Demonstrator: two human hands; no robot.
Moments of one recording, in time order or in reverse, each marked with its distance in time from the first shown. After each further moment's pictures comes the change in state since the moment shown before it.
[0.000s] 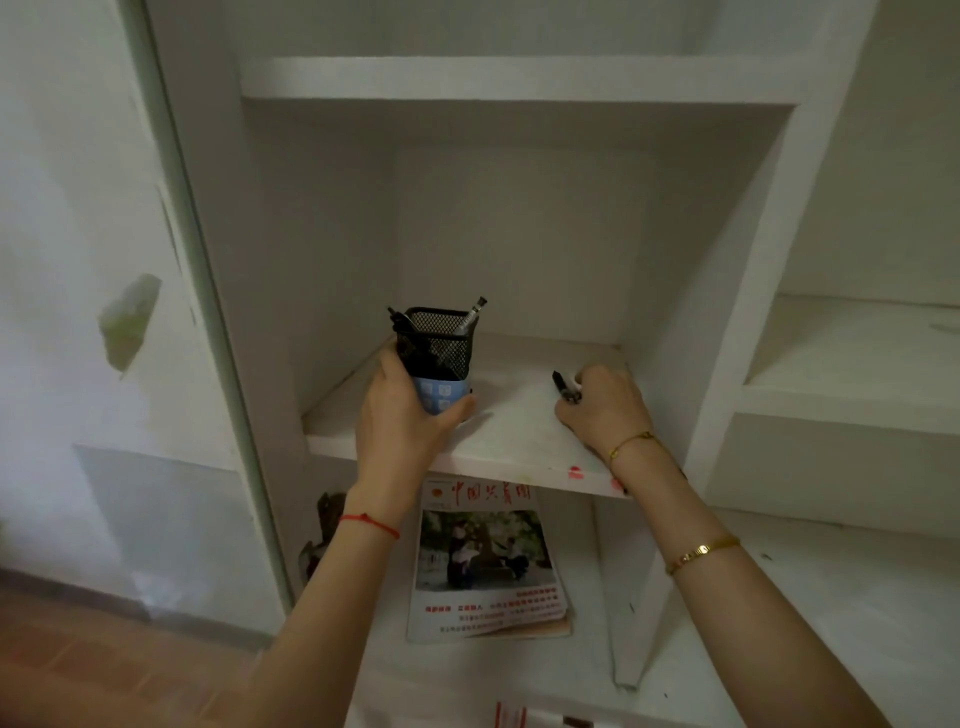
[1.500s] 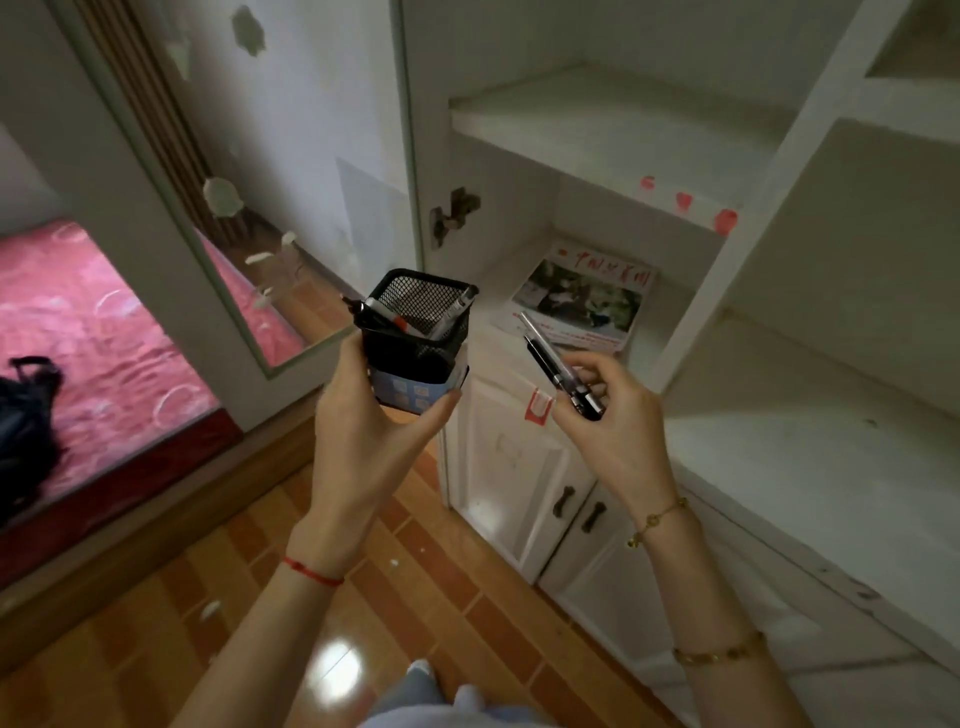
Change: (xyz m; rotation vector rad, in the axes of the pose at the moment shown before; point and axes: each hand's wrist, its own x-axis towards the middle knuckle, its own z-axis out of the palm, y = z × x) left_hand -0.358 0.092 -0.067 0.194 0.304 -0.312; right_hand -0.266 0.105 0.020 0.748 -0.373 -0.401
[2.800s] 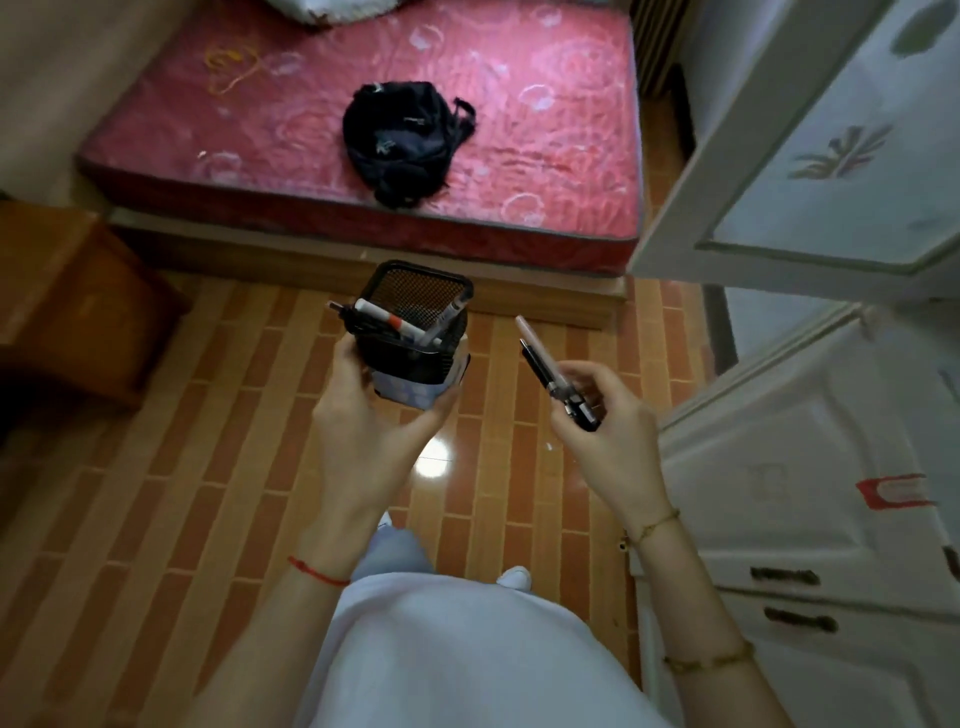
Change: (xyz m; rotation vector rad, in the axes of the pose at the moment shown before) left_hand -0.220 -0.036 -0.194 0.311 0.682 -0.606; right_hand -0.129 -0.090 0.206 0.179 -0.922 -0.271
